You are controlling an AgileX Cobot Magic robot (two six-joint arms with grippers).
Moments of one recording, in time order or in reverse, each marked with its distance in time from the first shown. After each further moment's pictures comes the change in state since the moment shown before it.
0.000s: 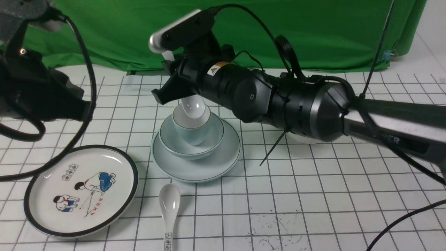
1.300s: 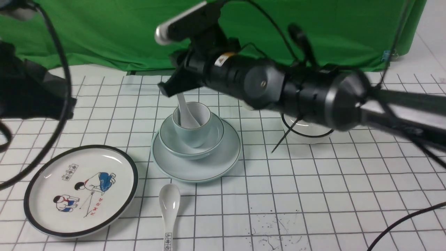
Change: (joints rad) right arm -0.030 -0.125 -0.005 -0.008 0.165 -0.045; left arm 0.000 -0.173 0.041 0.007 -0.002 -0.017
